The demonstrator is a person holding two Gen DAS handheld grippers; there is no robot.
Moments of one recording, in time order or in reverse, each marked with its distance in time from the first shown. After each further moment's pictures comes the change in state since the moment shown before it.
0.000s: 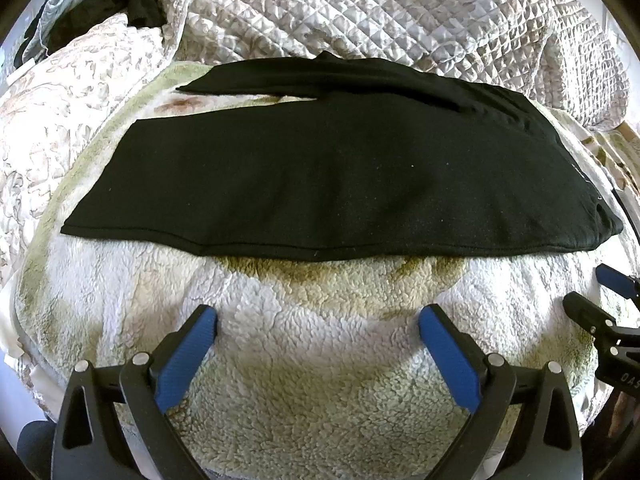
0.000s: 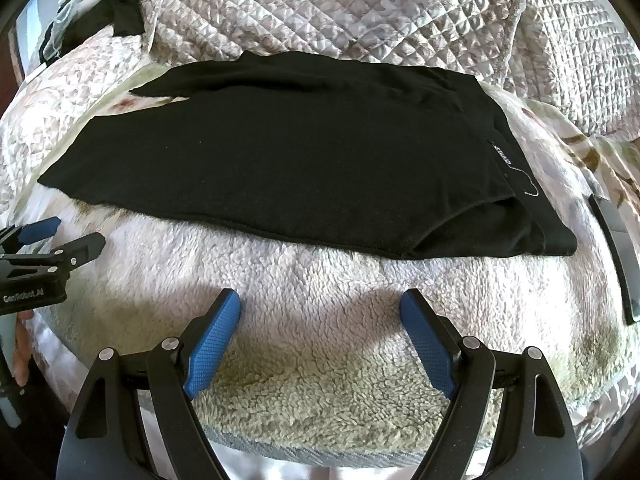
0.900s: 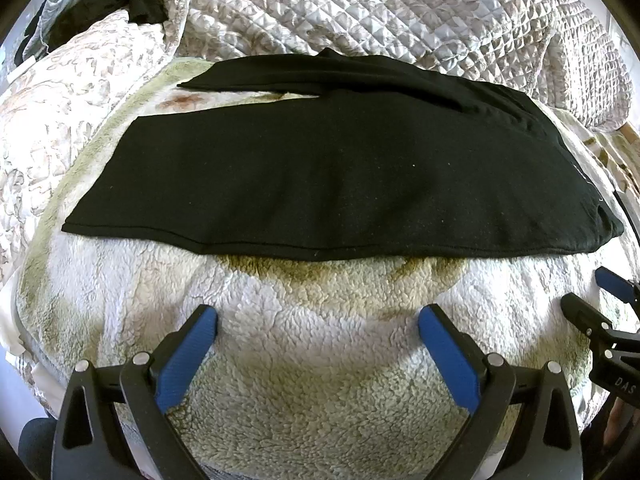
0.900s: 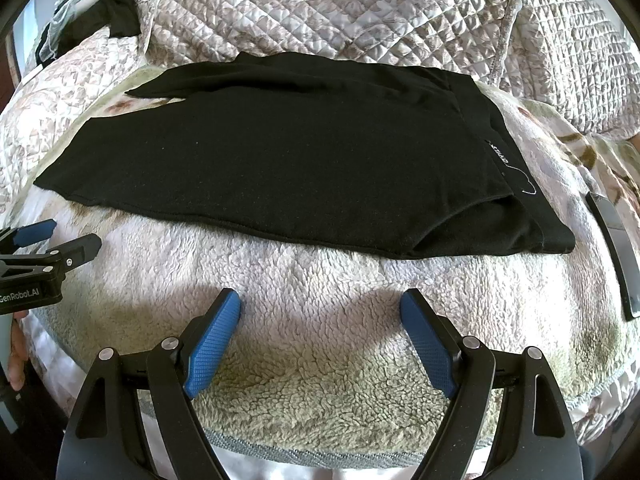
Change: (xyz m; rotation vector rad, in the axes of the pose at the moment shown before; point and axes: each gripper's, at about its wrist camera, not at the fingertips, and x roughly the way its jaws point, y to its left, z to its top) left arm 0.001 0.000 0.001 -0.009 0.016 0.006; right arm 0.002 -0.002 0.001 0.012 -0.005 -0.011
